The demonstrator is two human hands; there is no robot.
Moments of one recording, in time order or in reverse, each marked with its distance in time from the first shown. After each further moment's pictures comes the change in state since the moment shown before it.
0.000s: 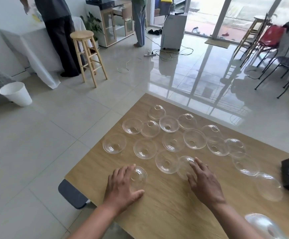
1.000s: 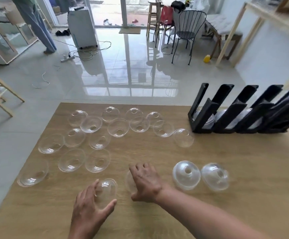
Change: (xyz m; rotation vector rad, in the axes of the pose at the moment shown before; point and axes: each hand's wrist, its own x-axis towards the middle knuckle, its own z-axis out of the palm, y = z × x) left_hand -0.029 0.089 0.017 -0.222 -0.141 0.075; right_hand -0.074 0.007 -0.018 -0.092 -0.239 -0.026
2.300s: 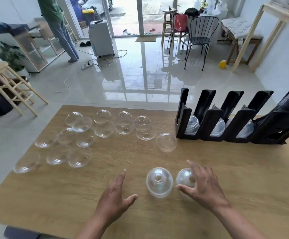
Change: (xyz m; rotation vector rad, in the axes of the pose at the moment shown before) left_hand -0.022 0.158 0.095 0.037 -0.169 0.122; right_hand -0.158 0.251 -0.010 0.291 0.381 0.250
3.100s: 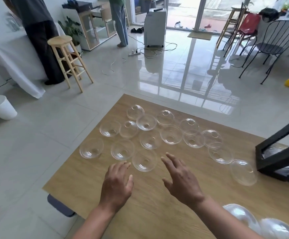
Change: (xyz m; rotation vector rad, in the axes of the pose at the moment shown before) left_hand 0.022 -0.175 -0.124 0.099 0.494 -0.070; right_hand 0.121 -0.273 0.136 -0.114 -0.166 -0.547
